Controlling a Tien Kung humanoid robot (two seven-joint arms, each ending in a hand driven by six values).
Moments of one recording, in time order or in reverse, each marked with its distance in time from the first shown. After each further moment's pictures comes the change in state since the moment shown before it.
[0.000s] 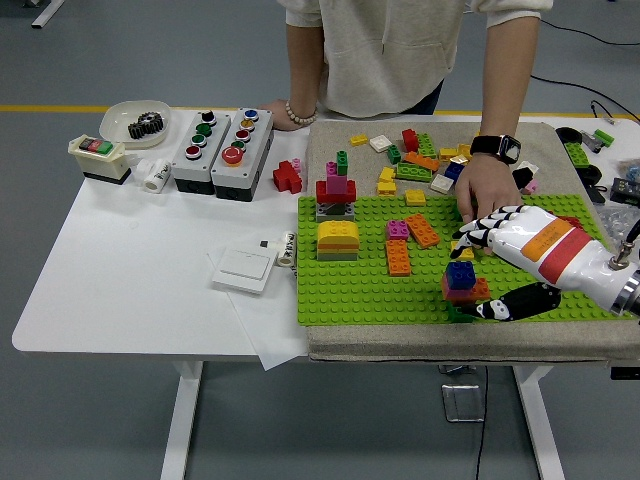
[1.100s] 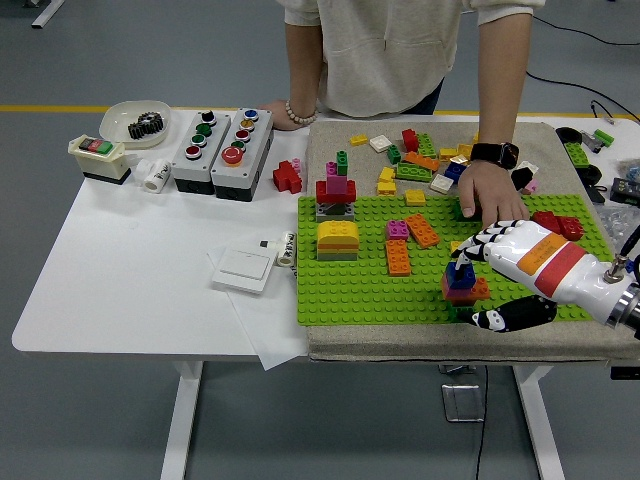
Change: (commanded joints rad) left arm 0.000 -0.001 0.002 0.000 -0.004 -0.001 0.001; right arm -0.018 0.004 -0.017 0.001 0.004 -0.004 0.006
